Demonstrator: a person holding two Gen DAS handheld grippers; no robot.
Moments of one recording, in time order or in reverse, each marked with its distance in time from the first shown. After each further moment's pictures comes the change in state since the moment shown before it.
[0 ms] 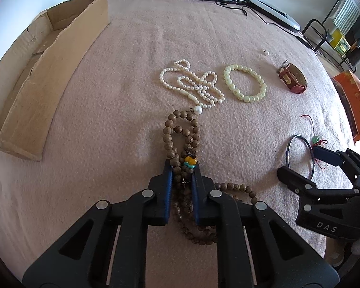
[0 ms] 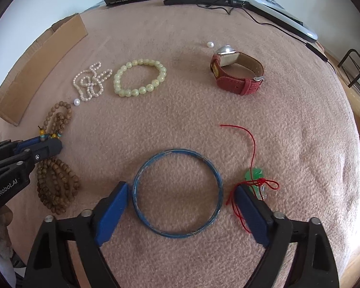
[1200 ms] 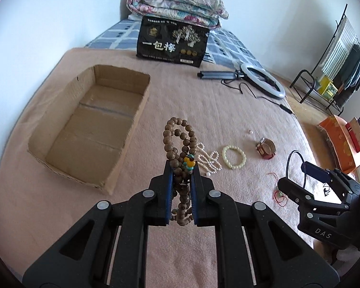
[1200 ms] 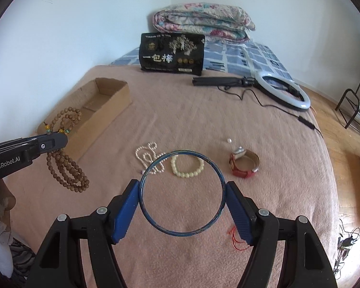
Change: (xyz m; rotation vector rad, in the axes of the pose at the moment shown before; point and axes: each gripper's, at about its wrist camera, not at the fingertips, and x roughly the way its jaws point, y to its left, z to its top) left arm -0.138 0.064 0.026 -0.093 -0.291 -0.064; right arm -0.125 0.056 0.027 -0.071 -0.326 0.028
